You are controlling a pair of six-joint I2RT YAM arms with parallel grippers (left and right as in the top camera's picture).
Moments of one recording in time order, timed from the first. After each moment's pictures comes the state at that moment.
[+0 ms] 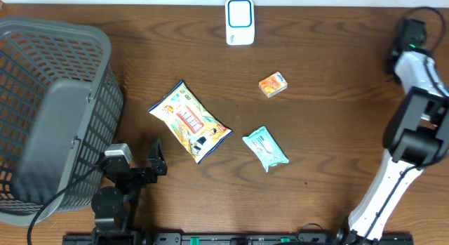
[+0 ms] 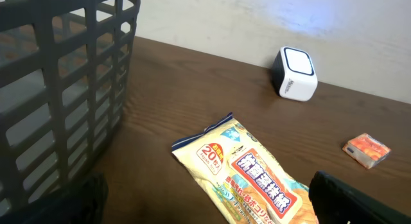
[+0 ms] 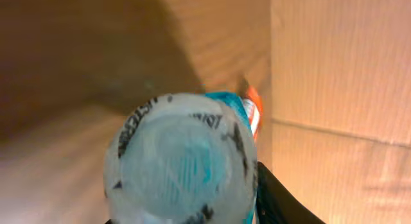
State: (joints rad) left arm 0.01 0.01 0.08 -0.26 0.09 -0.25; right arm -0.36 2.36 1.82 -0.53 0.83 -0.44
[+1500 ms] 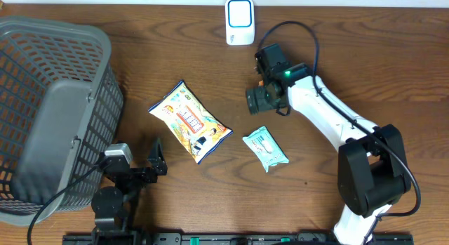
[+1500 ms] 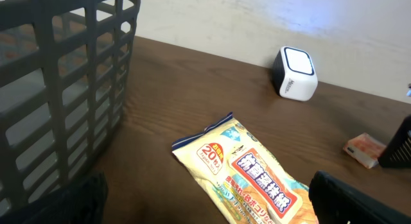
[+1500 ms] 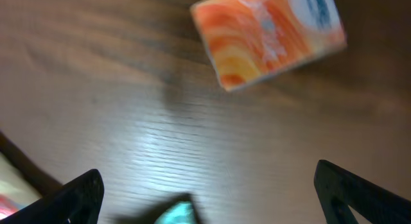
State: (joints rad) left arm 0.01 0.02 0.08 -0.26 0.09 -0.25; right arm 0.43 1.92 1.42 -0.78 0.04 0.34
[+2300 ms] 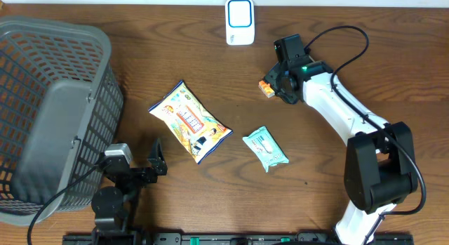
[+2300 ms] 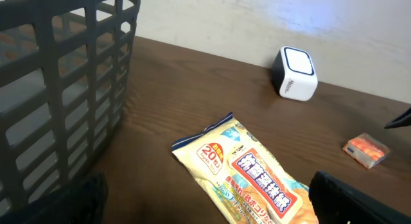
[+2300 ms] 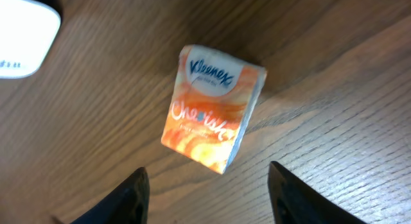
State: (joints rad) left arm 0.01 0.02 0.08 -0.26 0.09 -0.25; right arm 0.33 1.92 1.39 -0.58 0.04 1.09
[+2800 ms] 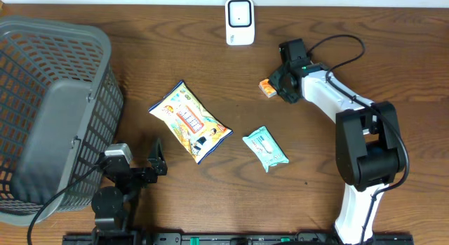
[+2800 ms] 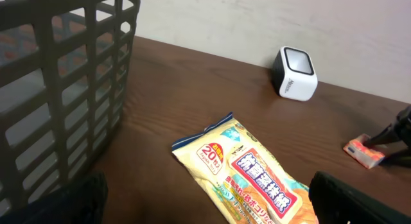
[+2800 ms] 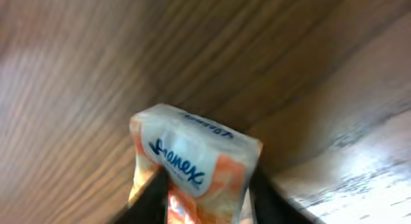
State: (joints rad) left arm 0.01 0.02 0.08 -0.26 0.09 -0.25; right arm 0.27 2.09 1.39 -0.45 -0.01 1.11
